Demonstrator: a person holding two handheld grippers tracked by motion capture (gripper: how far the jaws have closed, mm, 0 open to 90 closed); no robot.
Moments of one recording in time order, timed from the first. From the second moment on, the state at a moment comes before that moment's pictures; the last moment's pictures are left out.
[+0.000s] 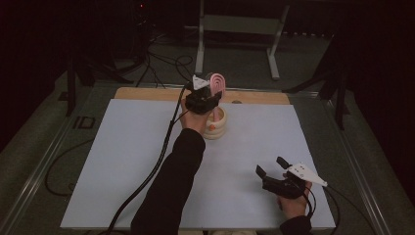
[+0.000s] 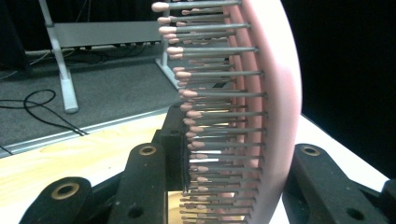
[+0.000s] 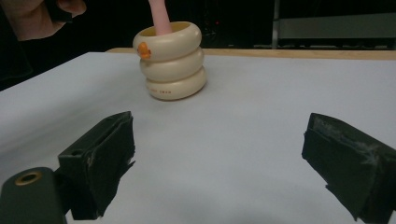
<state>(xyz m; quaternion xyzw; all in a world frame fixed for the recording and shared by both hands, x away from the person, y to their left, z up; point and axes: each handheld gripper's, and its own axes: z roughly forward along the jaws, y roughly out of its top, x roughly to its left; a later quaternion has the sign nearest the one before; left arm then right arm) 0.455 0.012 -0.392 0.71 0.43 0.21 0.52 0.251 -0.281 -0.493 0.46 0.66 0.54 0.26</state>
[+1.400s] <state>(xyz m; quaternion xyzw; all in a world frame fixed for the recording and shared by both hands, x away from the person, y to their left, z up) 0.458 0.012 -0.402 0.71 0.43 0.21 0.51 0.251 -0.279 -0.493 0.46 0.66 0.54 0.26</state>
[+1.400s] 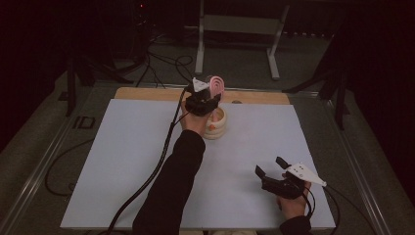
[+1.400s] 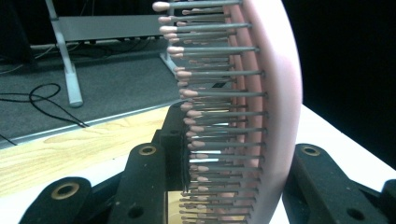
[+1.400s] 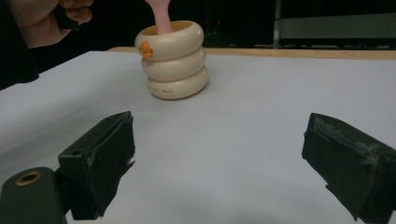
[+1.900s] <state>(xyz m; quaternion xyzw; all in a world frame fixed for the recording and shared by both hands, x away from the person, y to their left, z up) 0.459 0.010 -0.412 0.72 0.44 0.21 0.50 0.251 -0.279 -0.493 0.46 0.66 0.54 0.26</state>
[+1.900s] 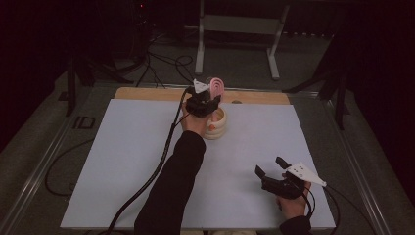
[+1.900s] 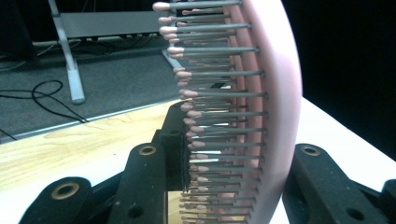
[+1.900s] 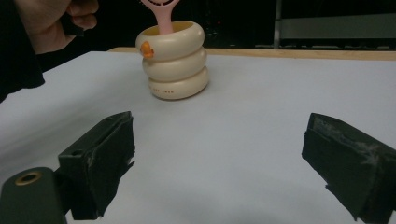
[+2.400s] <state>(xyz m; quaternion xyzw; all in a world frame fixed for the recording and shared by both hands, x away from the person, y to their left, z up) 0.460 0.014 -0.419 0.72 0.44 0.20 0.50 0.252 -0.278 -0.493 0.46 0.66 0.54 0.26</state>
